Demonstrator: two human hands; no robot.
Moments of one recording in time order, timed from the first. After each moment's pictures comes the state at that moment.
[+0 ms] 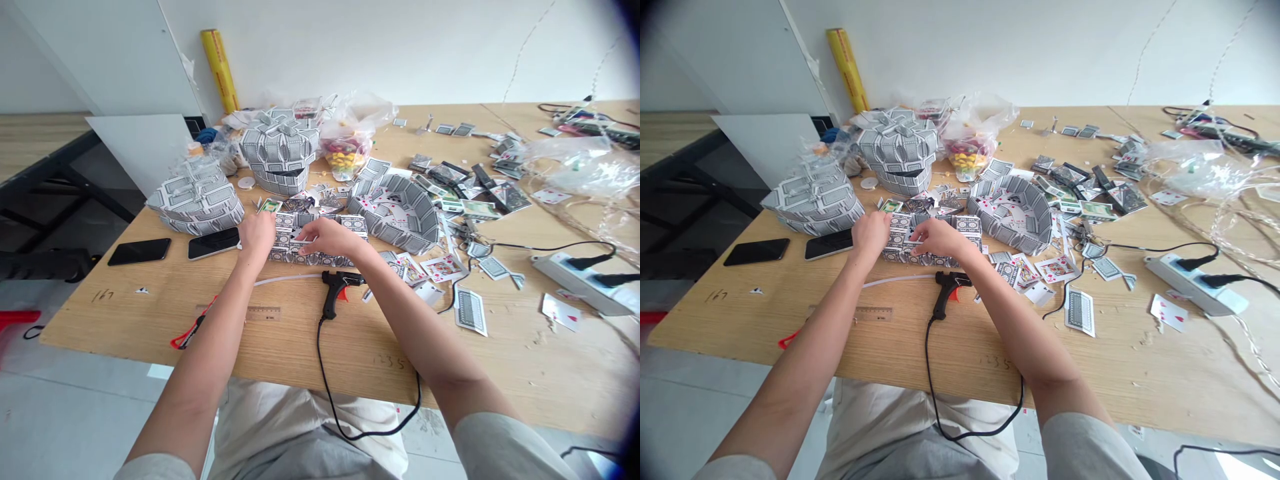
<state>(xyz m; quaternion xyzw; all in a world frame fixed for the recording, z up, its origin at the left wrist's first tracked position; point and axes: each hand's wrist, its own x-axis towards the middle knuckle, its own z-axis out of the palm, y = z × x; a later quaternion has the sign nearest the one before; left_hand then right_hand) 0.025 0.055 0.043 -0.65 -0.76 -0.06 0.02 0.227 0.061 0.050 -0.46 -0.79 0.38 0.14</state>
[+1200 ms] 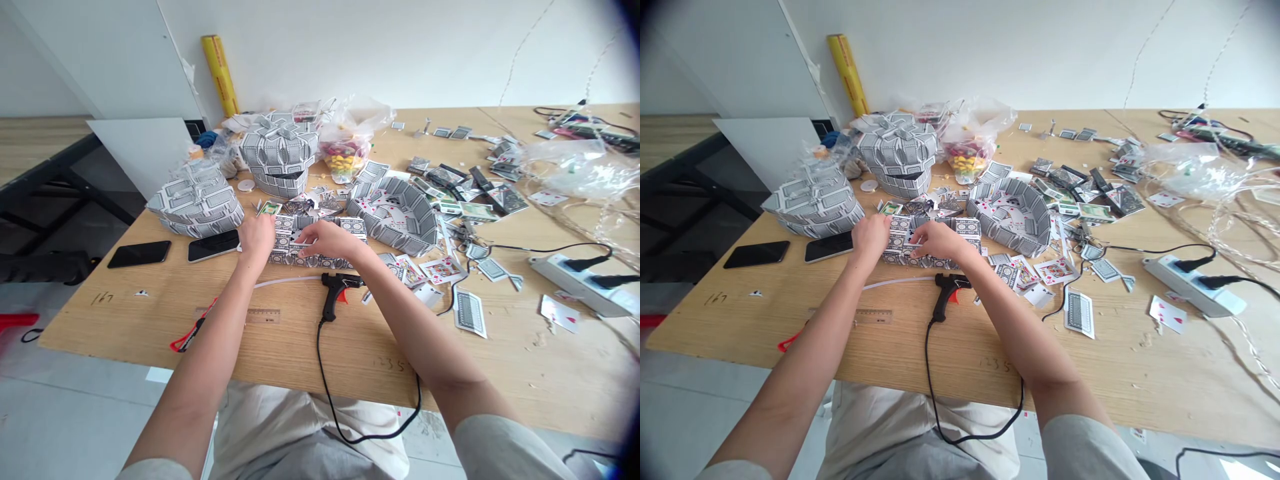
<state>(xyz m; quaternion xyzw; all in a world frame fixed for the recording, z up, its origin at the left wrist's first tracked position) 0.028 0.053 0.046 -0.64 -0.77 -0.06 0.01 0.226 0.059 0.054 -0.46 -0.80 0.36 0.13</state>
